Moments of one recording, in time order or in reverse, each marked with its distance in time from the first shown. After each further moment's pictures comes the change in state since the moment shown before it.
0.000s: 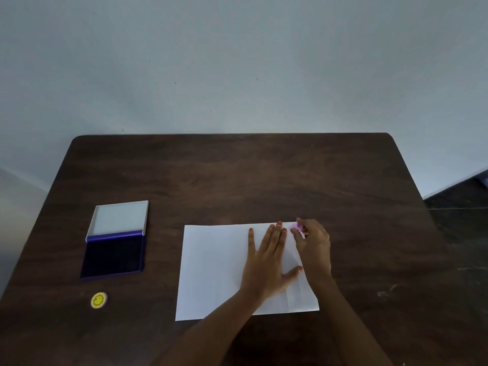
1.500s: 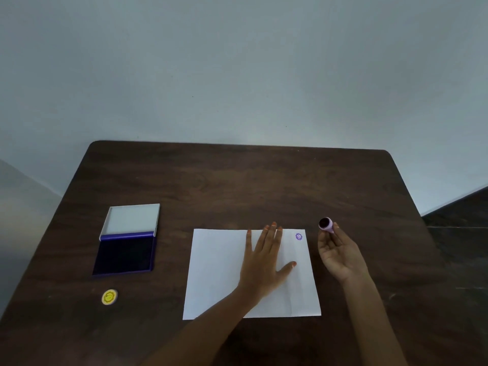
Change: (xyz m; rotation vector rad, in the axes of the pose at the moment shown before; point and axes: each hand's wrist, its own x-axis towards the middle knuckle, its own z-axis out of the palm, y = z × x) left_hand -0.004 -0.011 -0.024 -0.074 0.132 -0.021; right_hand 0.007 -0.008 -0.057 1.615 -0.072 0.864
